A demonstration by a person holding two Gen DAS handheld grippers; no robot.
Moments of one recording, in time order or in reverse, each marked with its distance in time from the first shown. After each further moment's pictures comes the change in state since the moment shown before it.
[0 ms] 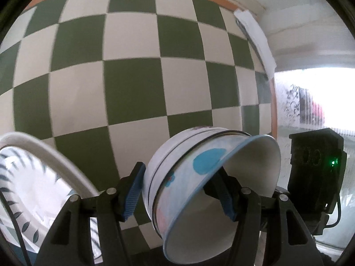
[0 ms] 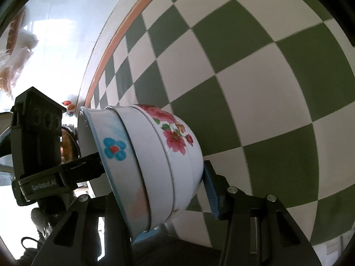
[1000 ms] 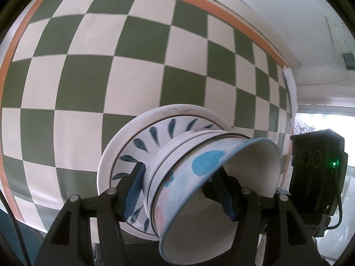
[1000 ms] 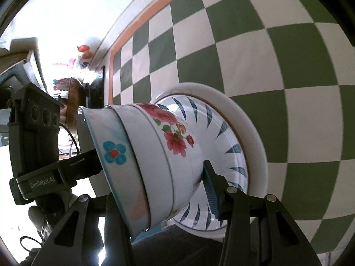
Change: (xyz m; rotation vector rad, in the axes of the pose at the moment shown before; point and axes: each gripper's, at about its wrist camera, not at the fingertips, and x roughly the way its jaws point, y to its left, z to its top) left arm -0.098 0.176 -0.035 -0.216 -0.101 0.021; right arm 0.142 0.167 -0.029 -0.182 0.183 -0.007
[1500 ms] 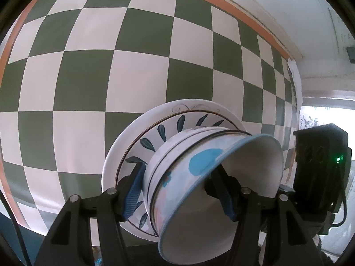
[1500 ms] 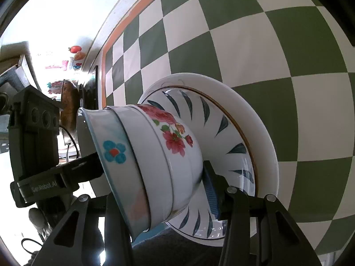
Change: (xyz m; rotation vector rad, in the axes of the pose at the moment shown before) left arm 0.011 0.004 0.001 0.045 0.035 0.025; right arm 0.009 -0.007 -0.003 0.026 0.006 -0.011
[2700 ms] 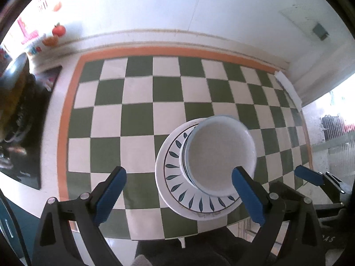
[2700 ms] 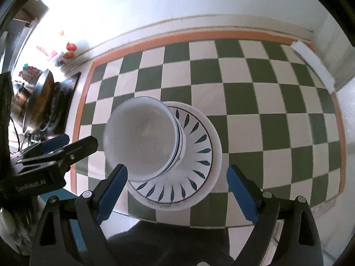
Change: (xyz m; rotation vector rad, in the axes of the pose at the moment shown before) left arm -0.119 -0.020 -0.091 0.196 -0.383 0.223; right arm -0.113 0.109 -0.111 -0.178 -0.347 -0.503
